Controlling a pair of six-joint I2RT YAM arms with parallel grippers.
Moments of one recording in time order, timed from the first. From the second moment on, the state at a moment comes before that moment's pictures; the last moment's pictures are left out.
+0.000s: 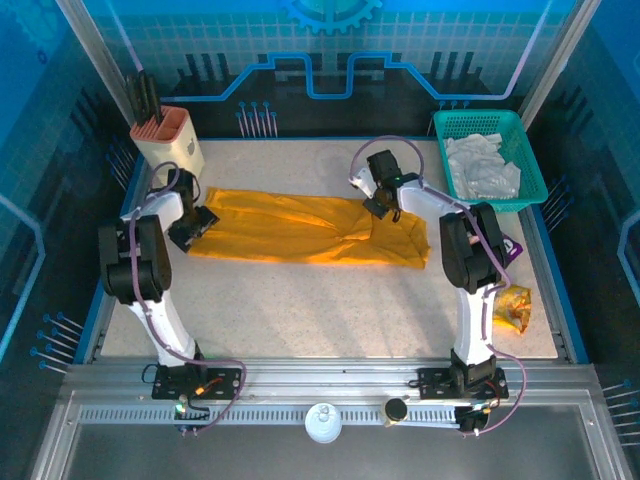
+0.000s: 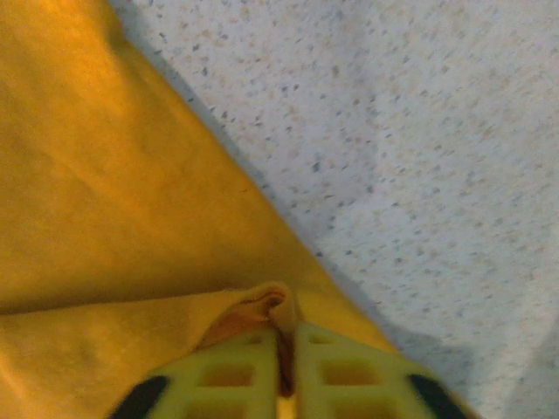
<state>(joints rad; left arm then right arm) 0.20 1.88 1.24 -0.66 -0.02 -0.74 0.35 2.08 1.54 -0.50 0.15 -0.49</state>
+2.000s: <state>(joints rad) 0.10 1.59 1.16 -0.68 0.03 -0.68 0.37 2.19 1.64 -0.50 -0.39 0.69</state>
